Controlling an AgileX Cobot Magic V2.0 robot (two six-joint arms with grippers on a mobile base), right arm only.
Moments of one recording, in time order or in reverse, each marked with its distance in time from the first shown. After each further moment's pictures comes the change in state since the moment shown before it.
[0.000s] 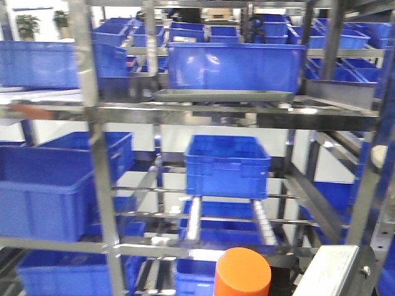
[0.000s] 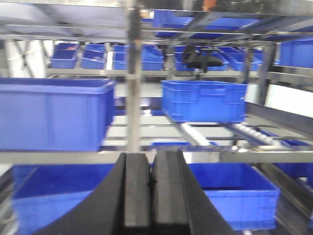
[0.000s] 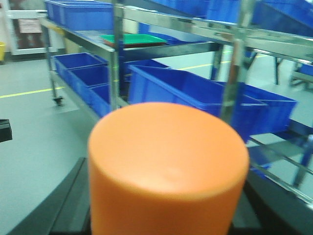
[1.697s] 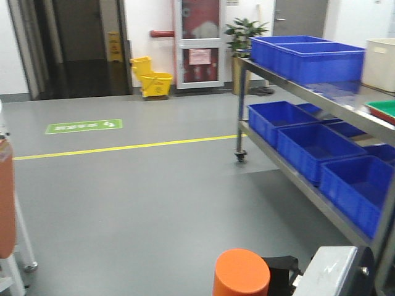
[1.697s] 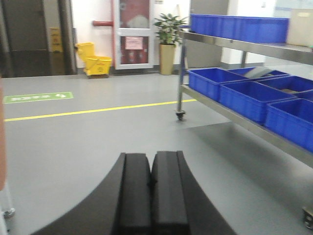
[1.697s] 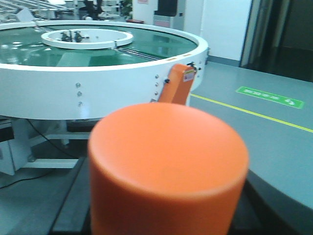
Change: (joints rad) arm 0.000 0.000 0.000 0.000 -0.001 0.000
